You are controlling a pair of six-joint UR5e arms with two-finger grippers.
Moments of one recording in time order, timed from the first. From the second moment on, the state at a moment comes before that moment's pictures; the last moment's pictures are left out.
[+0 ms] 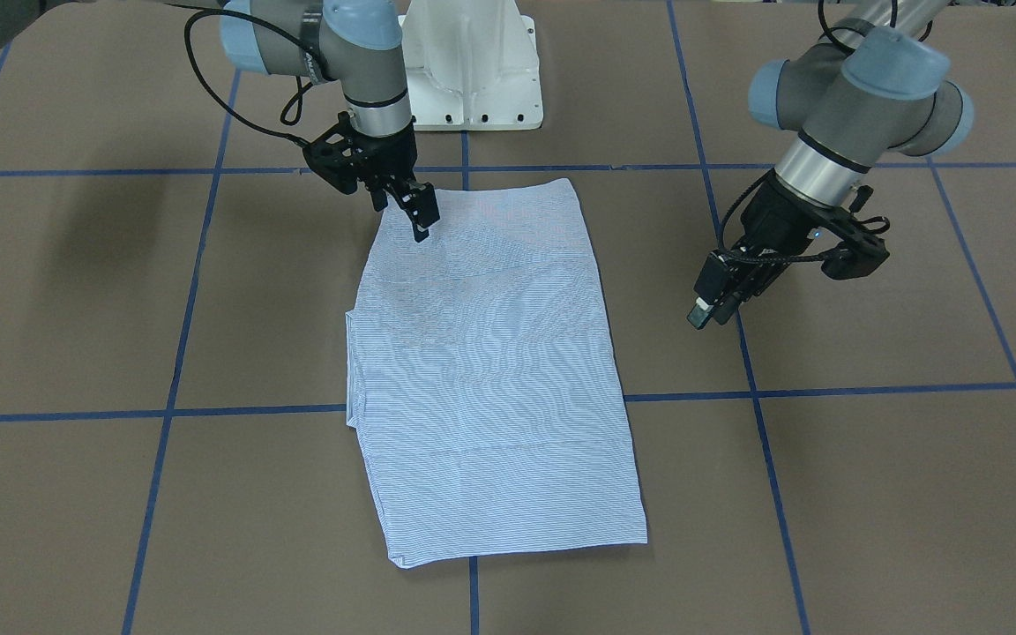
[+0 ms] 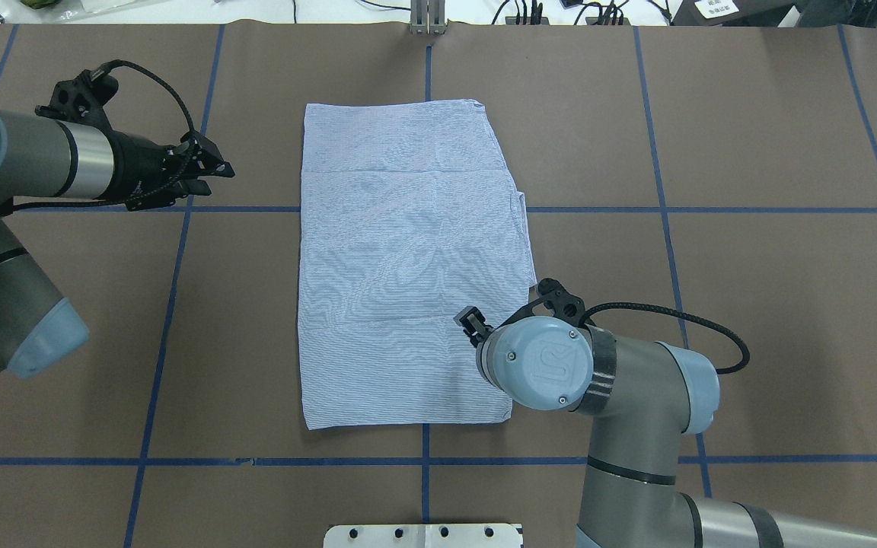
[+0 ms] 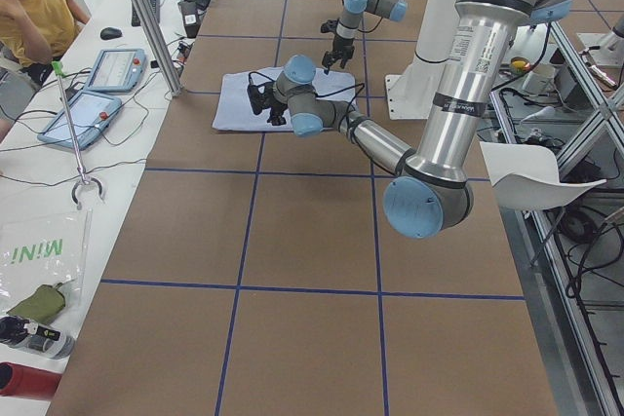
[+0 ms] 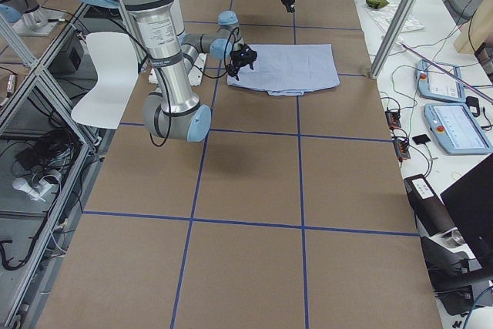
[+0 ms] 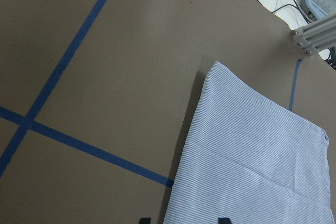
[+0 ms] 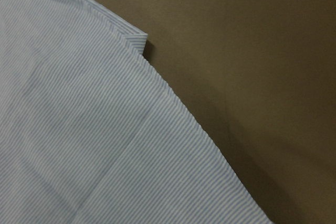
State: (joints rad) left arm -0.82 -1.85 -1.76 -2.30 -1.91 -1.63; right arm 0.29 -1.07 1.86 -1.52 1.55 2.30
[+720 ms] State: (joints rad) left arm -0.82 -1.85 -1.76 -2.30 -1.91 -1.63; right arm 0.22 -1.10 1.86 -1.52 1.50 2.52
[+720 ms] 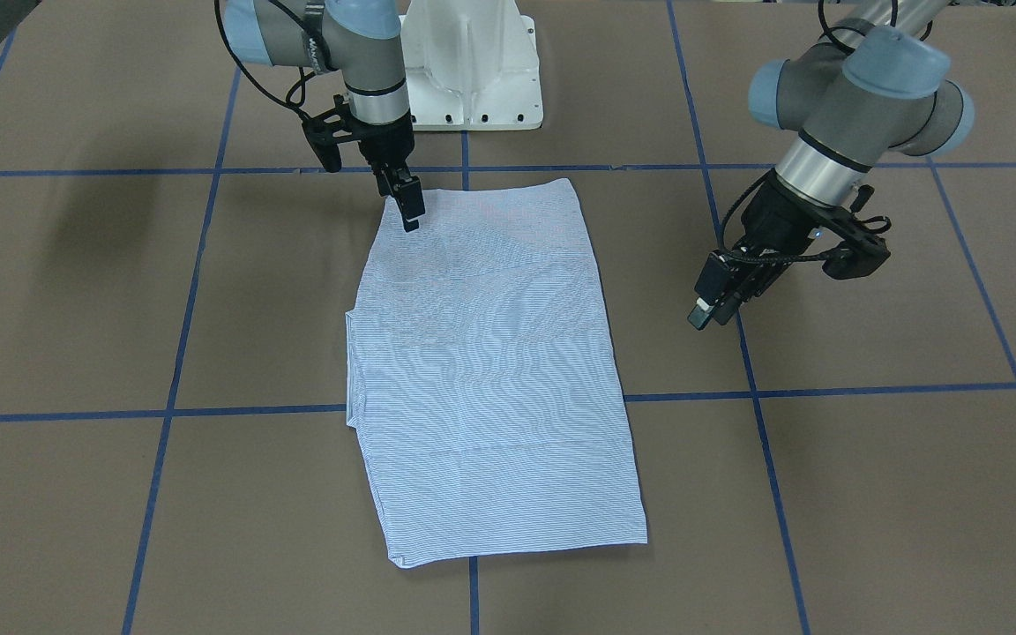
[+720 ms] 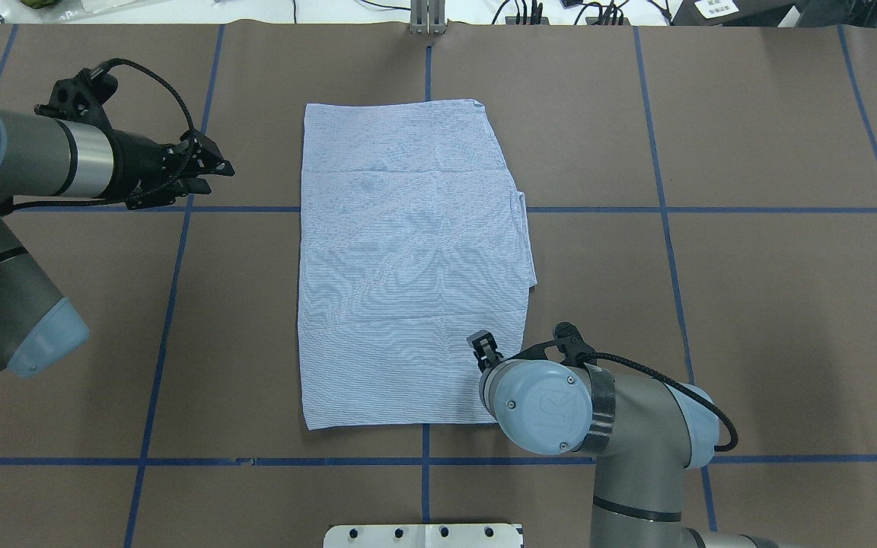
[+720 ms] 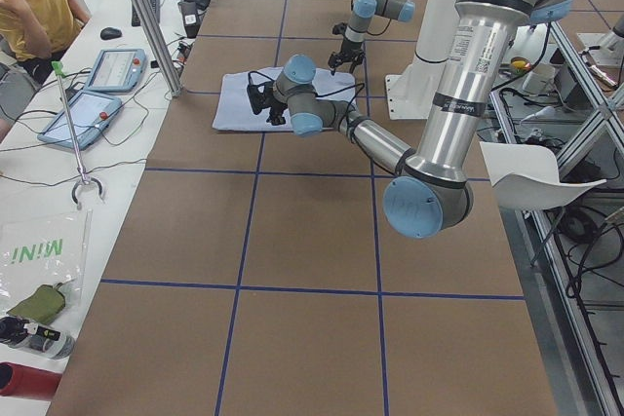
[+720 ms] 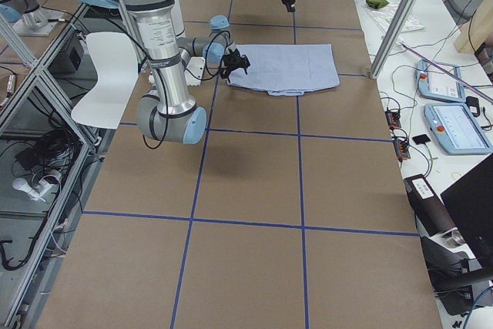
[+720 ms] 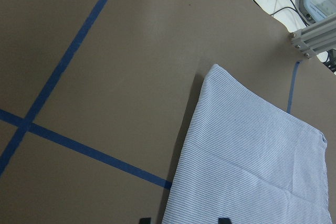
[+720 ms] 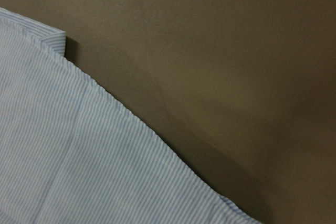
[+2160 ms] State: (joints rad) left arm -0.83 -1.85 -1.77 -2.30 -1.90 -1.63; right arm 0.19 -1.12 1.85 -1.52 1.50 2.54
